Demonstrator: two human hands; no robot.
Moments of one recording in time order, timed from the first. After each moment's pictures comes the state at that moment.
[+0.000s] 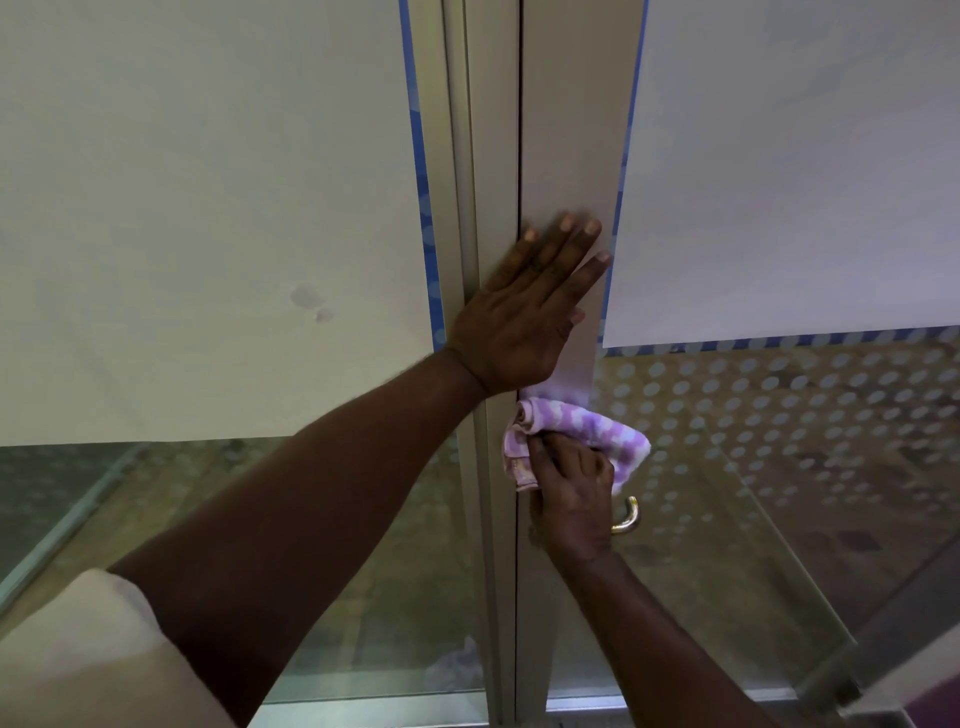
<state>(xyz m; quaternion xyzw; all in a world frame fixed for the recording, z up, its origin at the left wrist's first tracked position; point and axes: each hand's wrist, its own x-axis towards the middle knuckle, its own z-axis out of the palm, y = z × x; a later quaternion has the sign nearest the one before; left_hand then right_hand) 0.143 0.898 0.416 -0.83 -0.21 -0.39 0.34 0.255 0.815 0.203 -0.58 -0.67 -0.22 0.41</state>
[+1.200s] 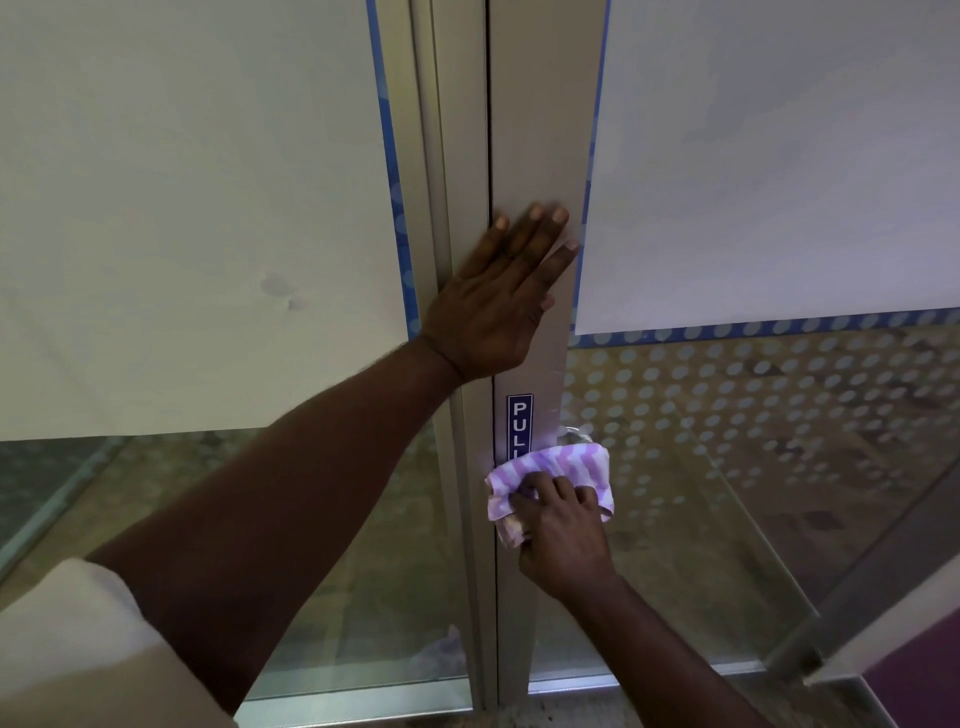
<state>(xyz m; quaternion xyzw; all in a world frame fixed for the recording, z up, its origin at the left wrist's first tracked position) 0.143 0.897 0.417 -0.82 -0.21 -0.39 0.36 0.269 0.764 0.193 -0.65 -0.74 -0.08 0.18</state>
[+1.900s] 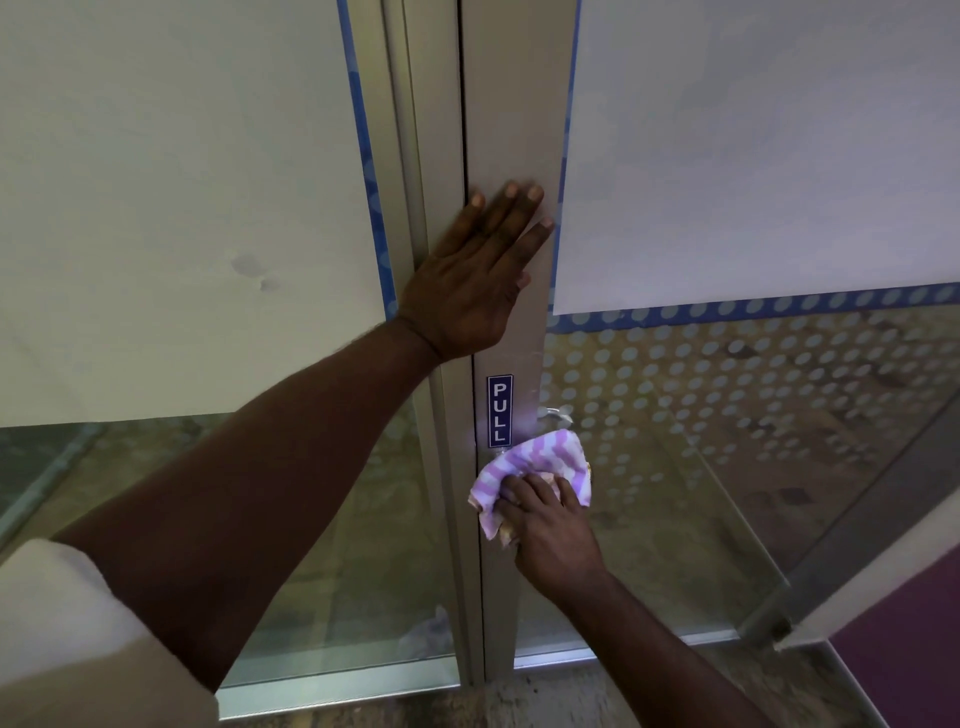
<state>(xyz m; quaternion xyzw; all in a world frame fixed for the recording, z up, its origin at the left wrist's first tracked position) 0.143 0.899 0.415 -0.82 -0.22 -0.38 0.37 0.281 0.742 0.175 -0.61 -0.78 -0.06 0.14</state>
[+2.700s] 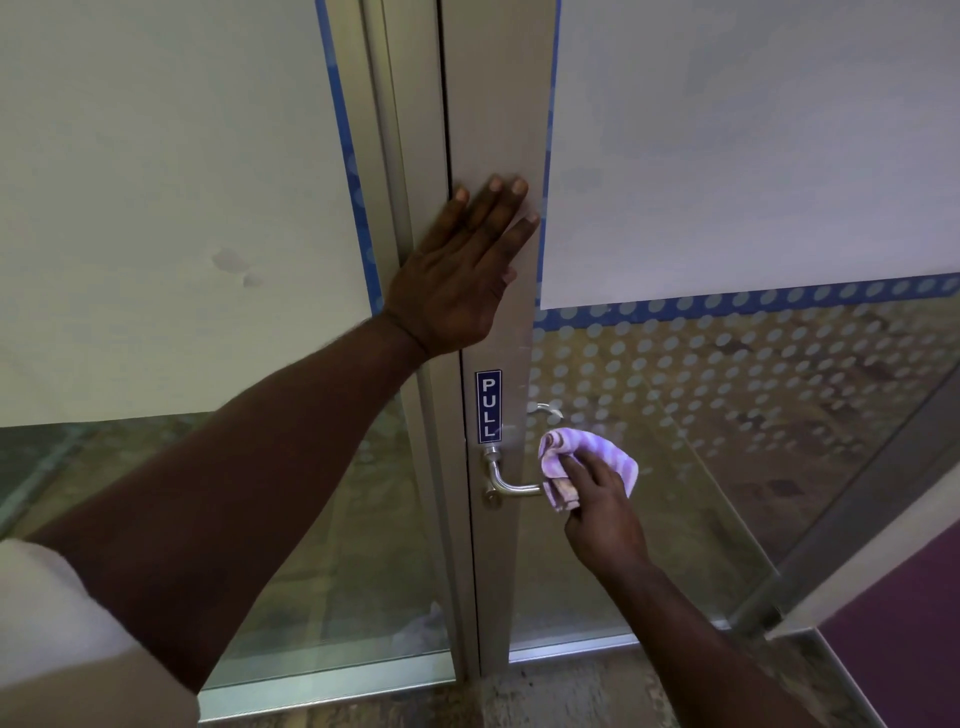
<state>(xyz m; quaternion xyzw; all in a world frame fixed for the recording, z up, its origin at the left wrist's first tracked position) 0.144 0.897 0.416 -0.82 -0.22 -0.38 0.38 0.343 0.743 0.157 -0.70 -0.62 0.07 0.35</state>
